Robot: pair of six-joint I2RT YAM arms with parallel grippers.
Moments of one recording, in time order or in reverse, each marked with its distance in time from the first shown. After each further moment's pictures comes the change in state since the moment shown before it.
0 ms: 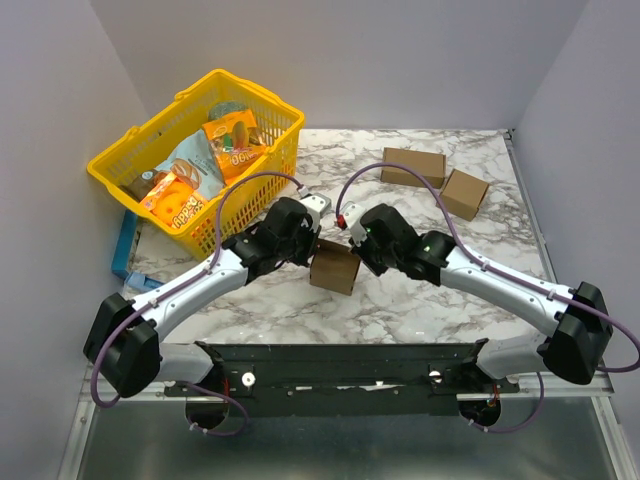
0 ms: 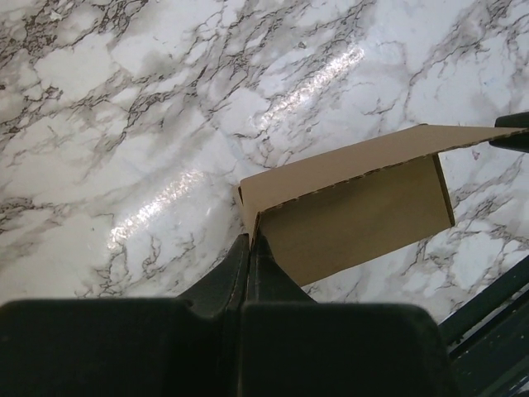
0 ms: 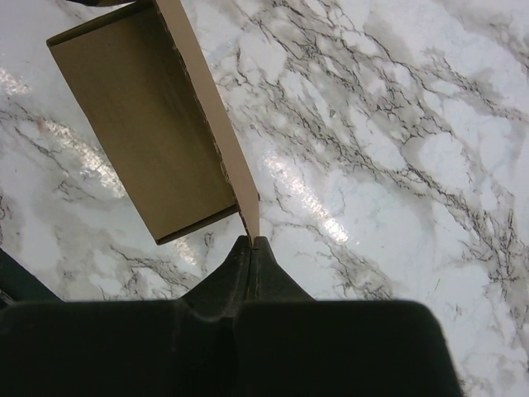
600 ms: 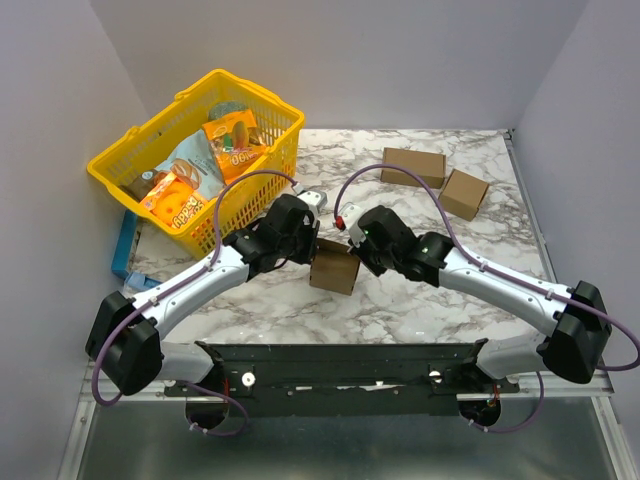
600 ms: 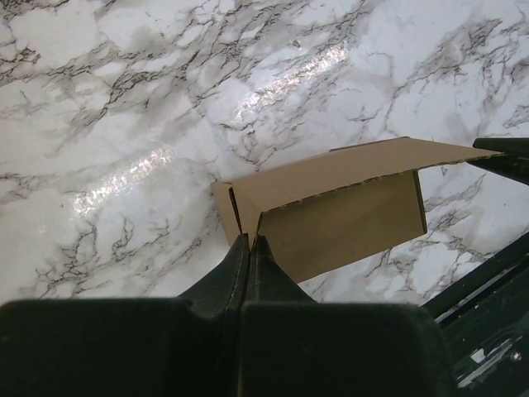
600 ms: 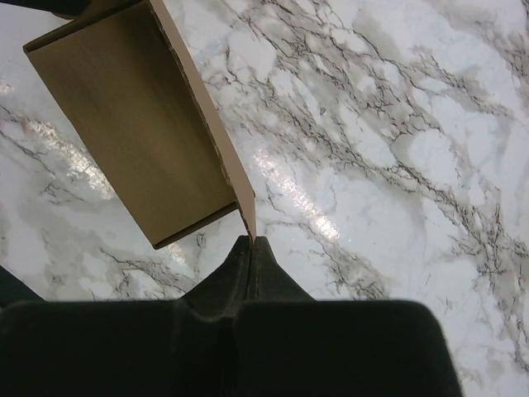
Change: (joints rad) left arm 0.001 0.016 0.044 -0.058 0.002 -0.152; right arm 0.017 0.006 0.000 0.002 0.047 0.000
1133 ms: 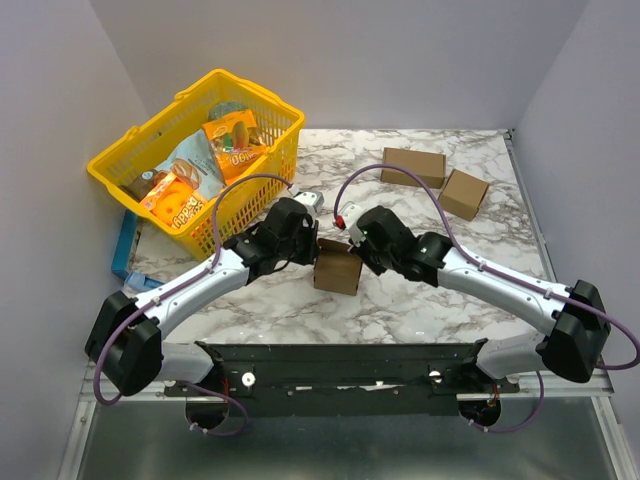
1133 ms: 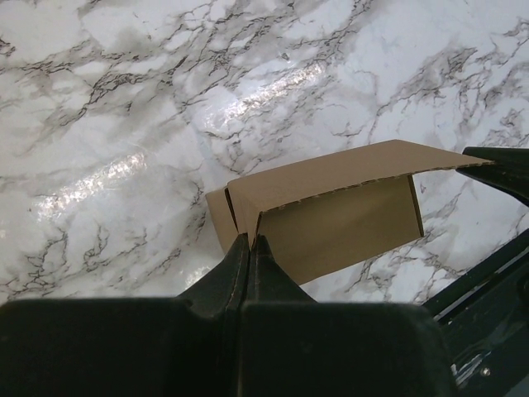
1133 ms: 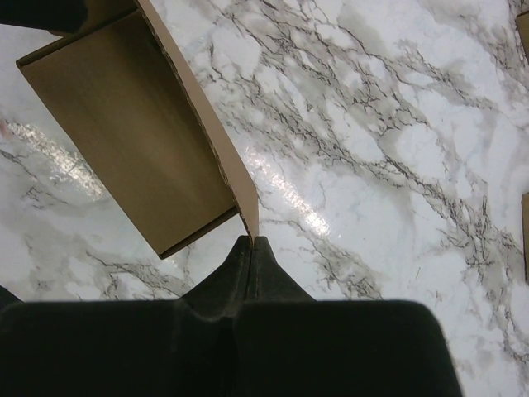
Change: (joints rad) left arm 0.003 -0.003 -0.058 0.091 0.017 -0.082; right arm 0.002 0.008 0.000 0.002 0.024 0.000
